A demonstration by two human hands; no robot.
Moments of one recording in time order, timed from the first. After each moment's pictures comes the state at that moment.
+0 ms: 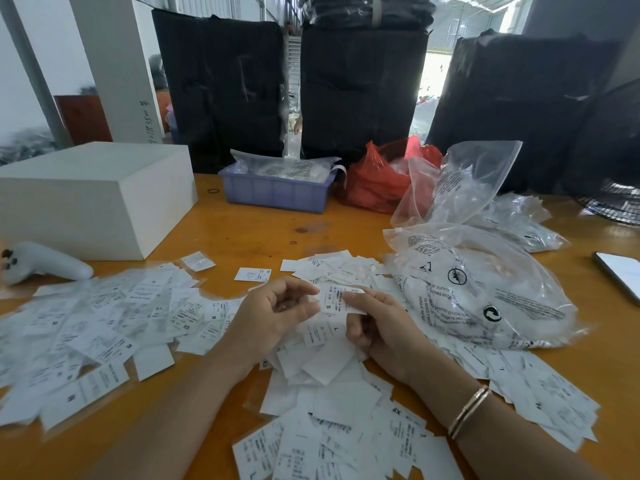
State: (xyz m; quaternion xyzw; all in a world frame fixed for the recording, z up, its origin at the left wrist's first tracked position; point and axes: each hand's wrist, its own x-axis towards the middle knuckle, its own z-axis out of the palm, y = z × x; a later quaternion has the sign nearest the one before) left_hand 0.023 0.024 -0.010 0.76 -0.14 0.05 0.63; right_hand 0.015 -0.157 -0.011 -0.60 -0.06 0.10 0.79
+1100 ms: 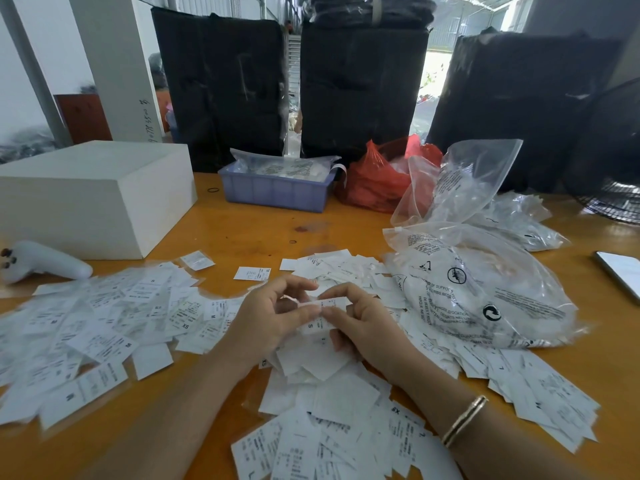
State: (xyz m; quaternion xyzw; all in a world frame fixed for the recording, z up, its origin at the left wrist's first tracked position) left_hand 0.022 0.023 -0.010 0.76 -0.16 0.05 0.63; right_hand 0.011 -0.149 -0.017 -0.79 -0.15 0.01 0.59
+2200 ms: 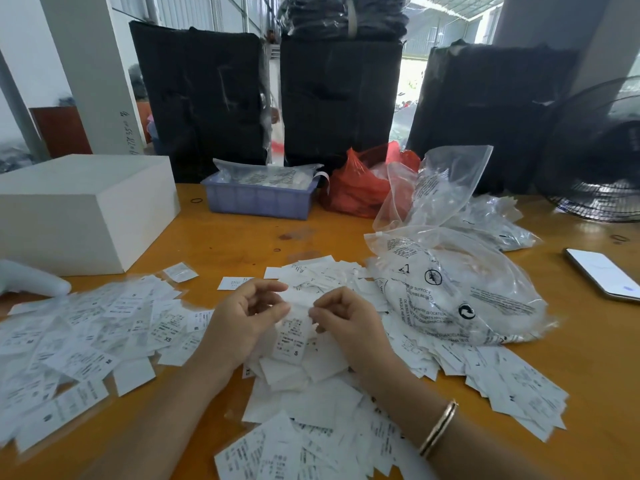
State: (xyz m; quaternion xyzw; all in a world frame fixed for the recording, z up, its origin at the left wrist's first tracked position) left_hand 0.025 0.027 -0.011 0.76 -0.09 0.07 0.64; right_hand 0.003 -0.138 -0.011 -0.75 -0.04 -0.08 0.66
